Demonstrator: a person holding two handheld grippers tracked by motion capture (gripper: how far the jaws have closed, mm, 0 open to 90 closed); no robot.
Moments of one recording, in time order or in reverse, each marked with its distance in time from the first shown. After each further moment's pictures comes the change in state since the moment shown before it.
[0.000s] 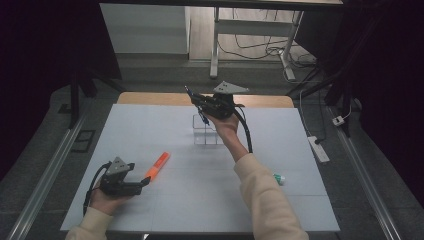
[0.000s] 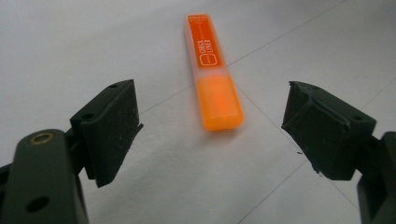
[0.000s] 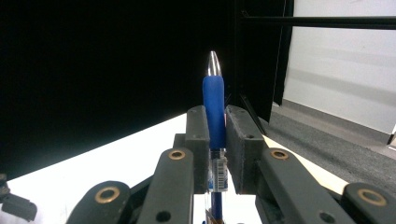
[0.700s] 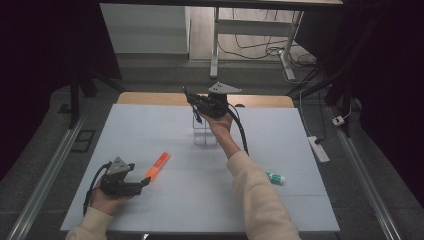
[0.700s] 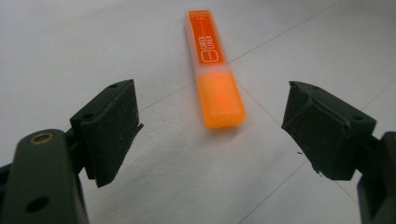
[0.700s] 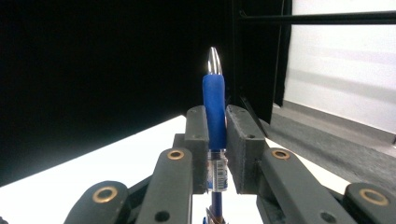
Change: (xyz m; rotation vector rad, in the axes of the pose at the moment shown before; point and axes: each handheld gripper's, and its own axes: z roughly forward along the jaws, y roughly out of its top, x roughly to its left) left arm 0.001 -0.001 0.002 0.010 -0.001 -0.002; right arm -0.010 -0.015 0.025 -0.013 -0.007 0.018
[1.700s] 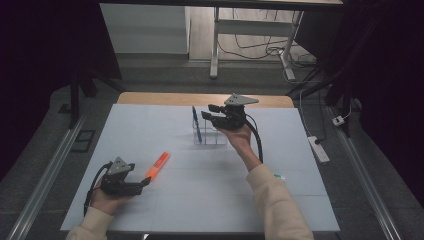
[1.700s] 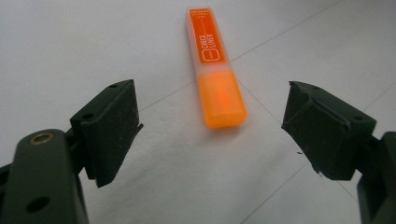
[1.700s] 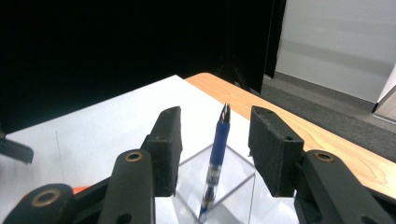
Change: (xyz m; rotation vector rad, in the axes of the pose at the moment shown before) left arm -0.001 0.001 0.001 0.008 0.010 0.004; right arm -0.001 -0.019 -0.061 0.121 -0.026 -0.019
